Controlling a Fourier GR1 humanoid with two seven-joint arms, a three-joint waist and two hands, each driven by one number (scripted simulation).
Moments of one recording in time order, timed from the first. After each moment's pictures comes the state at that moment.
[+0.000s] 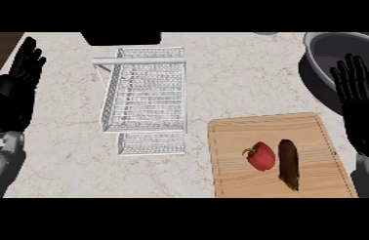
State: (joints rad) left arm -0.28 0.57 -0.10 -1.56 0.20 0.35 0.18; right arm -0.14 -0.45 0.00 -1.59 -0.32 -0.10 -0.22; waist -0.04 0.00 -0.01
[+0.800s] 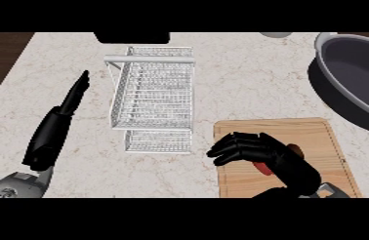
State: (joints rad) left arm -0.14 0.54 -0.29 -1.63 0.03 0.25 -0.04; right arm -0.16 -0.44 0.49 -1.79 0.00 0.19 -0.34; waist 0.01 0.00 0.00
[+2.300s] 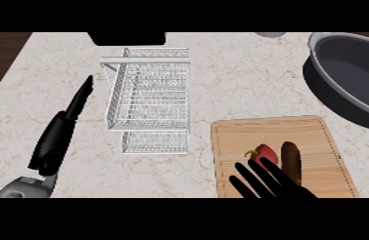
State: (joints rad) left arm -0.10 0.49 -0.28 -1.63 -0.03 0.23 -0.06; right arm -0.18 -0.81 0.83 -2.31 0.66 0.39 0.64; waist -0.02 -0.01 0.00
